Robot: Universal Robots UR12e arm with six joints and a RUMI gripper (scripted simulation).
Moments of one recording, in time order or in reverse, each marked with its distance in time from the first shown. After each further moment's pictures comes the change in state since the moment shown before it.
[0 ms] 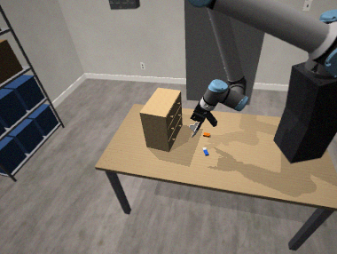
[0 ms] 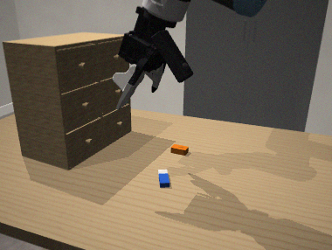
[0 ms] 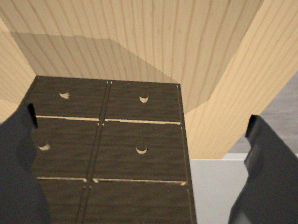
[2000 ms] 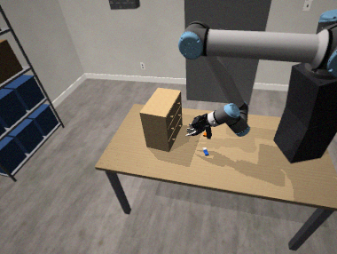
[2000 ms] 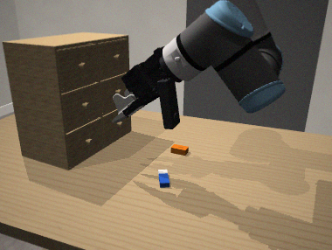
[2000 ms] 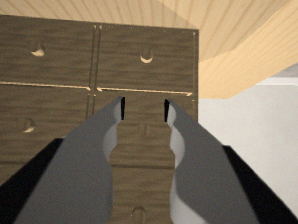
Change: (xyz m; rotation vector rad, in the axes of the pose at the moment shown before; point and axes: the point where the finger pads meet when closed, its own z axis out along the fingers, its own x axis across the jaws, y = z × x) arm -0.001 0.027 0.066 -0.479 0.000 0.000
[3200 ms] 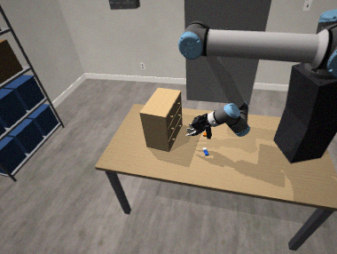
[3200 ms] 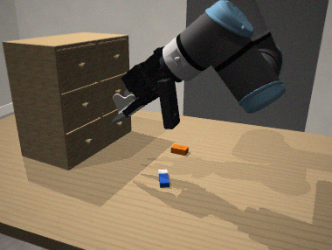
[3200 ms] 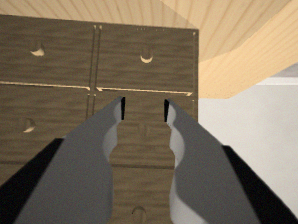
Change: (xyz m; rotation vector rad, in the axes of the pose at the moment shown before) arm 0.000 0.000 0.000 0.000 0.000 0.000
